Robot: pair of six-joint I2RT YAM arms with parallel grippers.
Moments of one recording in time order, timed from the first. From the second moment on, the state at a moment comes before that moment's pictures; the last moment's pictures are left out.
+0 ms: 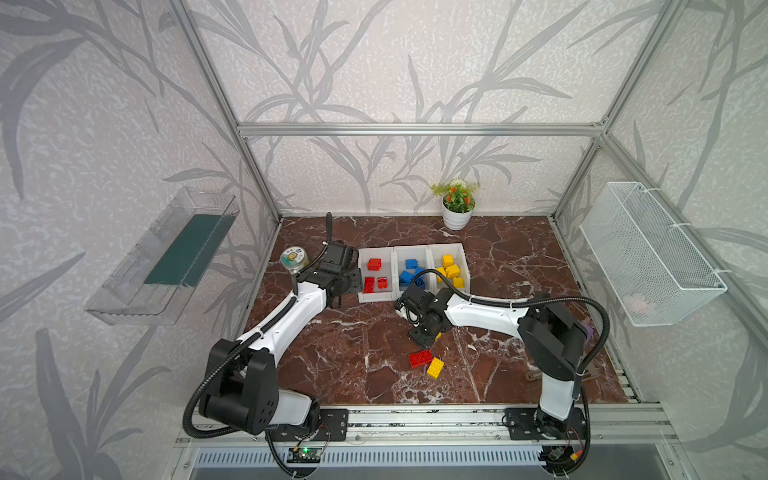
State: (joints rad) left arm -0.27 1.39 0.99 -0.56 -0.14 -0.37; right arm 0.93 1.90 1.25 -0.69 0.02 0.04
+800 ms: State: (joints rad) left arm -0.26 1.35 0.96 -0.55 -0.14 -0.38; right arm 0.87 1.90 1.51 -0.73 0.07 -0.02
